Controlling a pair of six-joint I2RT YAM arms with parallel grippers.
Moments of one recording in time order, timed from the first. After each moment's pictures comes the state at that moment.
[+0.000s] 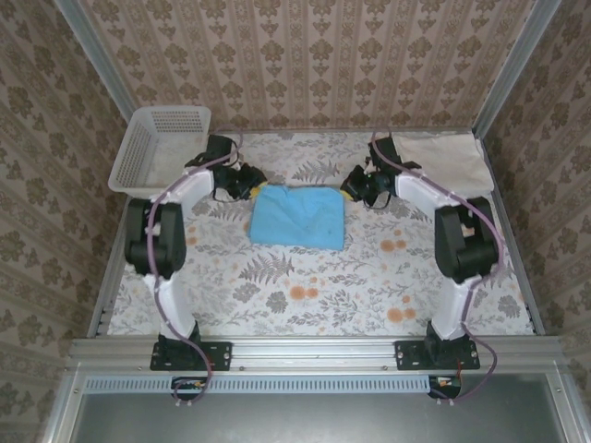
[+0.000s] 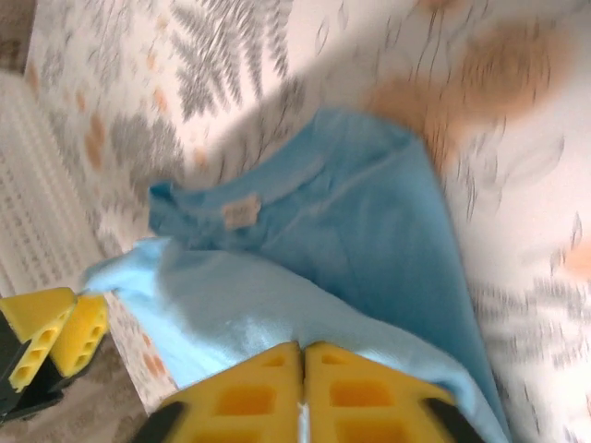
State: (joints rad) left arm -0.23 2.00 1.49 -0.48 0.52 -0.81; right arm 0.21 1.96 1.44 -0.45 -0.46 0.92
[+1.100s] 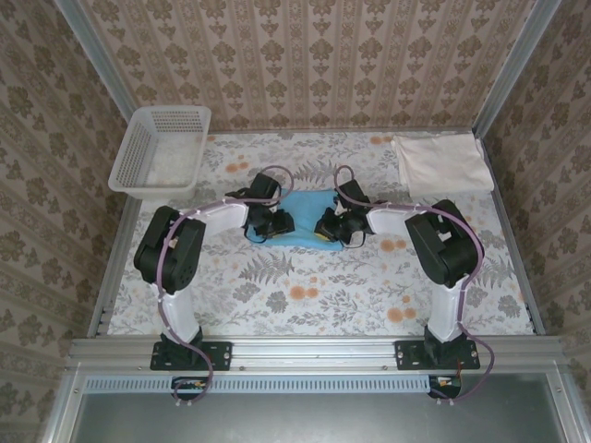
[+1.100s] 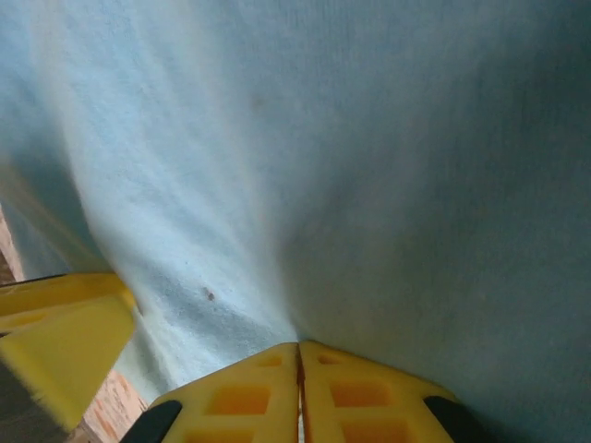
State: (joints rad) left arm -0.54 1.86 1.12 -0.38 0.28 -0.61; right arm 0.46 1.93 1.07 -0.12 -0.44 0.94
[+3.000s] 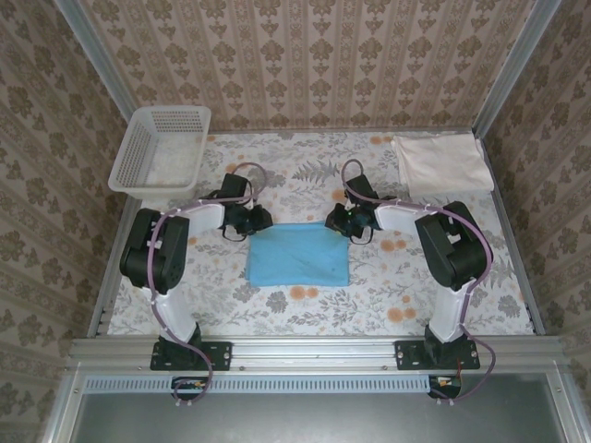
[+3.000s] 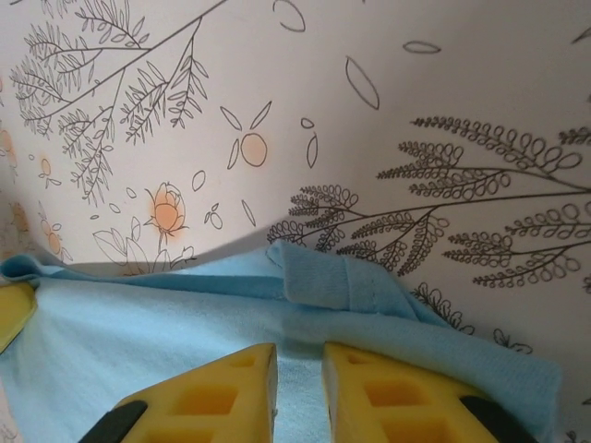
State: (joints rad) left arm -0.35 1.82 1.02 -0.27 0.40 -0.55; right arm 0.40 1.88 1.08 -0.22 -0.31 0.81
